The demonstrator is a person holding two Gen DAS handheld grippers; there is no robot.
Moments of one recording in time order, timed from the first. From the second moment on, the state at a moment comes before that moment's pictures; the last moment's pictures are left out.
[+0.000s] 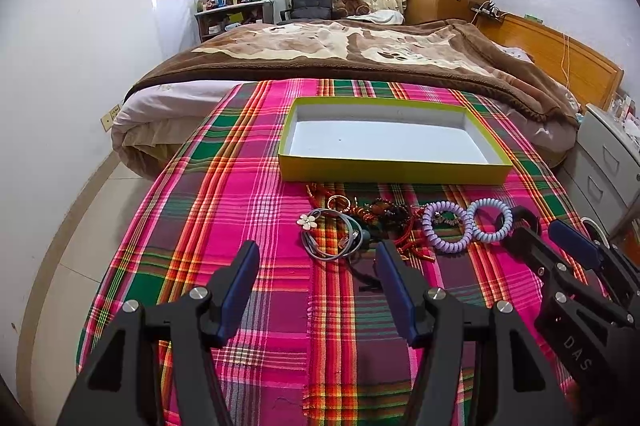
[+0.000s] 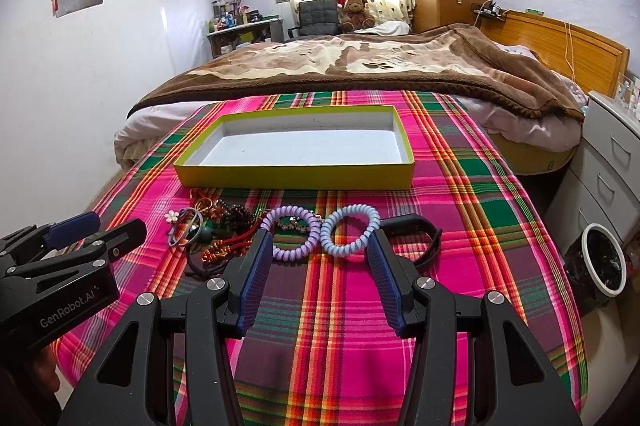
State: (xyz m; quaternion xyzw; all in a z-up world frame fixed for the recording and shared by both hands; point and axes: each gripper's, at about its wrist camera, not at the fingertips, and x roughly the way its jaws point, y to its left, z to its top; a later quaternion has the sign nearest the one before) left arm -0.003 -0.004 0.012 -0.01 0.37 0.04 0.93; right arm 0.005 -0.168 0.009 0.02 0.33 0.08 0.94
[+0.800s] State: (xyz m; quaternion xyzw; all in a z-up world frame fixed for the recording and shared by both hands) left arm 0.017 0.020 -0.005 -0.03 0.39 0.02 0.92; right arm 0.028 -0.174 0.002 0.01 0.35 0.08 0.94
